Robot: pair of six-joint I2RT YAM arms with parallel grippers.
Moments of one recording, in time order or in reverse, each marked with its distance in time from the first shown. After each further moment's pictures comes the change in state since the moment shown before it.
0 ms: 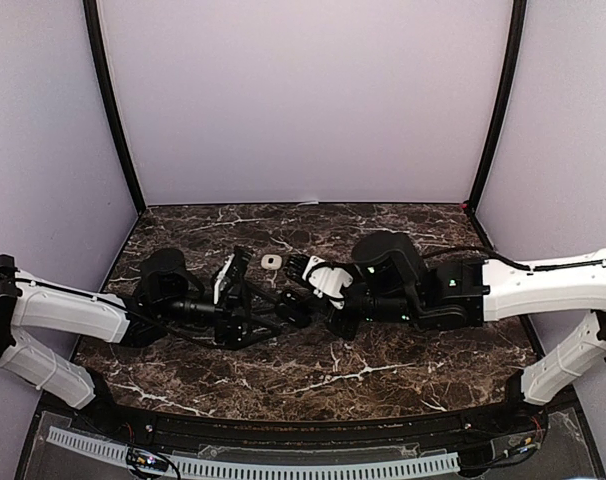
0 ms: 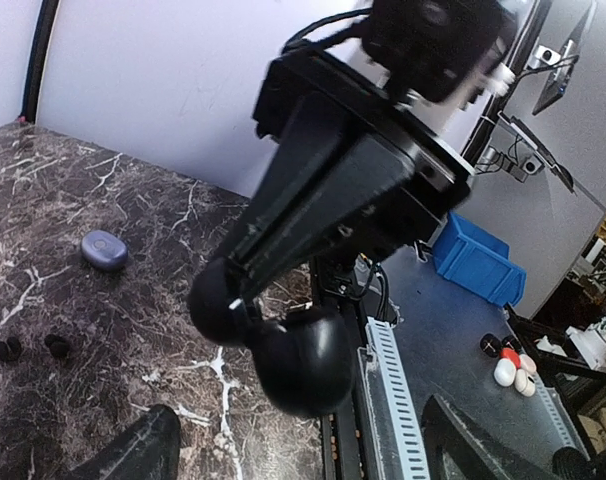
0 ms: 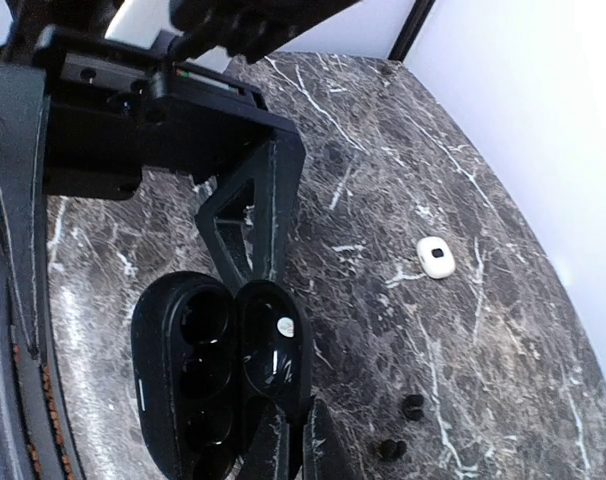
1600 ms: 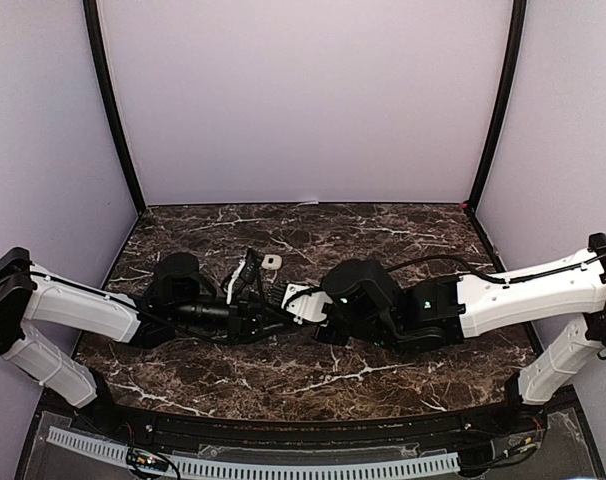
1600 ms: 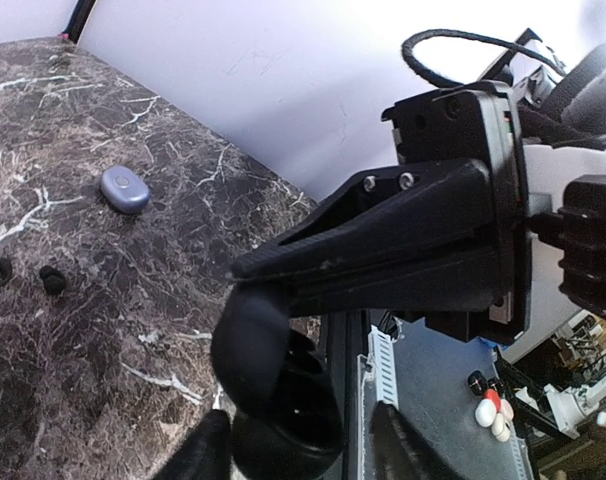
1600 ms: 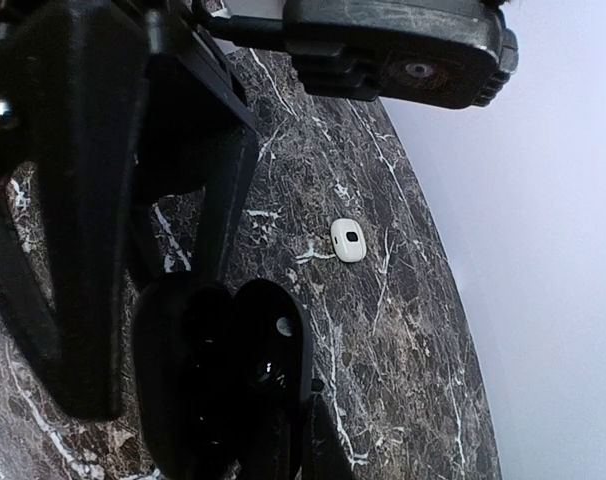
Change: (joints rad) left arm -0.025 0.087 0.035 -0.026 -0.095 -0.186; right arm 0.121 0.111 0.021 0.032 0.410 -0.277
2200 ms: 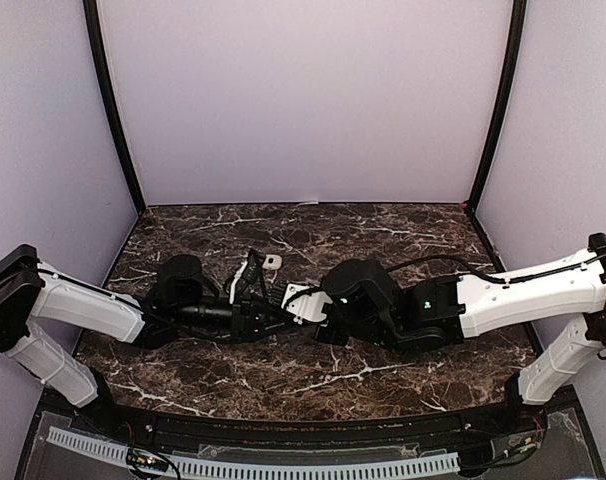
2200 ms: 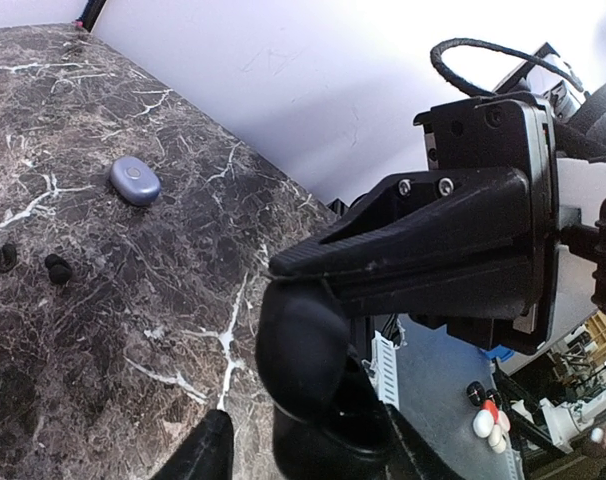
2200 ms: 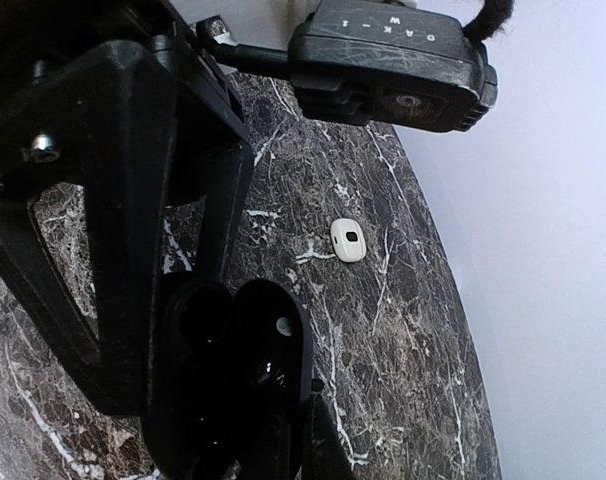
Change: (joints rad) left arm 0.000 0.036 0.000 0.027 -0.019 -0.047; right arm 0.000 0.000 0.000 0.000 0.001 0.000
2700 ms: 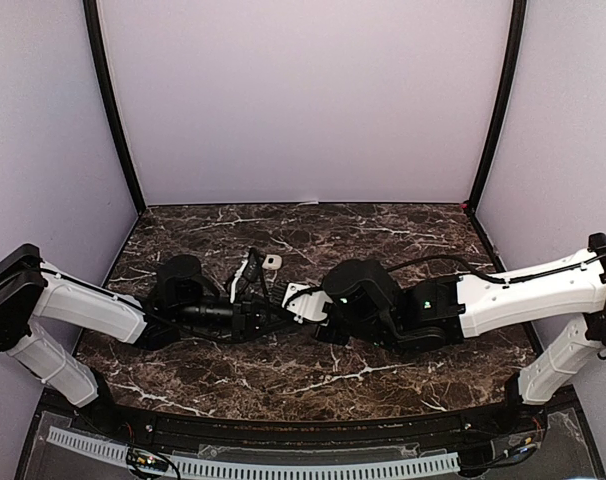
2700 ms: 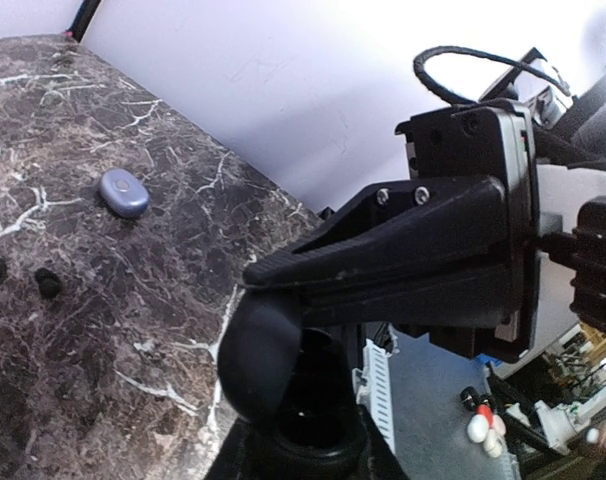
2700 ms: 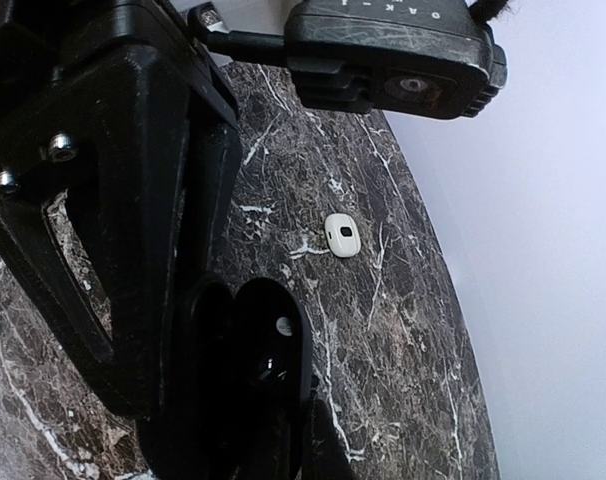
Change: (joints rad) left arm -0.002 0.018 0.000 0.060 0.003 -0.032; right arm 0.000 0.000 0.000 -0.001 0.016 0.000
